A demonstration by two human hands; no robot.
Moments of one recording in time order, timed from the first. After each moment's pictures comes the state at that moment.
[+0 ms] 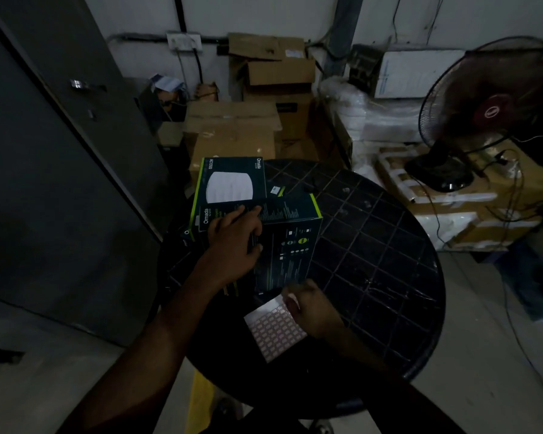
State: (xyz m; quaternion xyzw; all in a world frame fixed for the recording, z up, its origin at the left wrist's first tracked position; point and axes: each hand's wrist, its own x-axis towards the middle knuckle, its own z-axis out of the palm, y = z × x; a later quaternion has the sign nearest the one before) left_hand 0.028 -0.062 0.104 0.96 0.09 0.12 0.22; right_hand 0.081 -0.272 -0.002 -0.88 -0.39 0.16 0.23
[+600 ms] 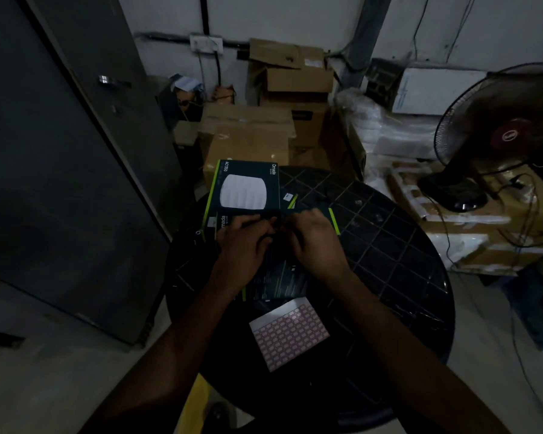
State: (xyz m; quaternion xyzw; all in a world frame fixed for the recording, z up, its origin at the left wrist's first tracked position) left_hand 0.029 -0.058 0.089 0.91 0.16 0.22 0.33; right_hand 0.136 -0.199 0.110 -0.84 -0.46 -0.12 0.27
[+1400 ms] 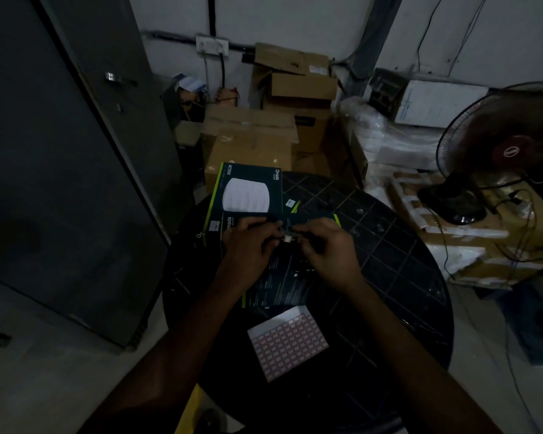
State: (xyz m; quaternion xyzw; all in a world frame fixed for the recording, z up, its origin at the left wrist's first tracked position) left_hand 0.039 -0.052 0.092 0.89 0.12 0.26 0.36; right_hand 0.149 -0.209 0.110 -0.80 -0.44 -0.09 0.39
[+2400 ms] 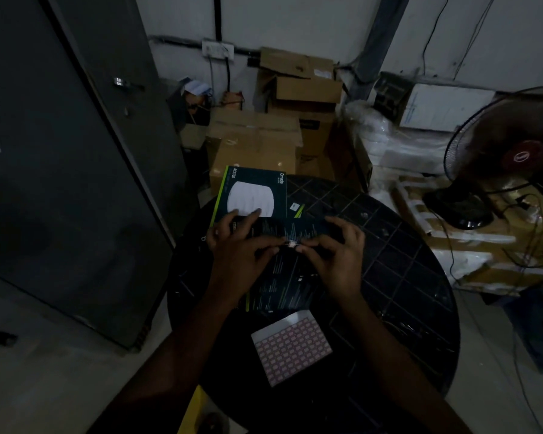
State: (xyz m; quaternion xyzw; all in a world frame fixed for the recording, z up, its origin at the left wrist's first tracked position) left_hand 0.026 -0.037 0.084 0.93 0.17 0.28 0.18; right_hand 0.144 -0.211 0.086 -0.84 -0.35 -0.18 0.38
